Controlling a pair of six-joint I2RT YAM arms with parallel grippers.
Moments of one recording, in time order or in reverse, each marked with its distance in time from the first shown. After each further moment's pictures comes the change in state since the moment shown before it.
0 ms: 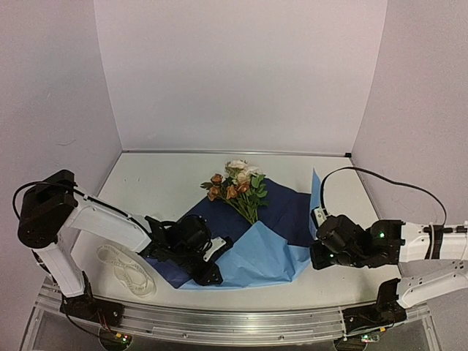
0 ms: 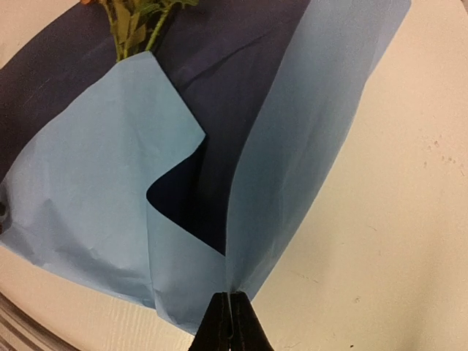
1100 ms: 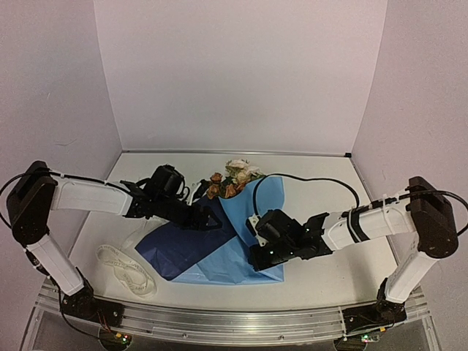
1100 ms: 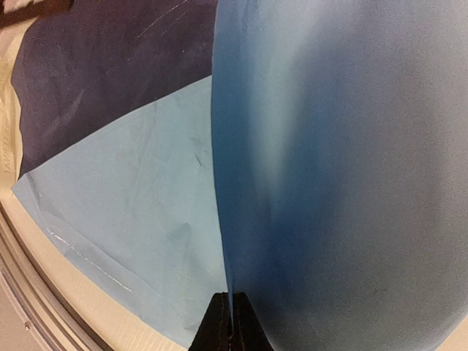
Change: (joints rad) left arm 0.347 -0.092 0.110 0.040 0.183 -0.167; right arm 0.000 0.643 0.278 0.411 -0.414 -0.026
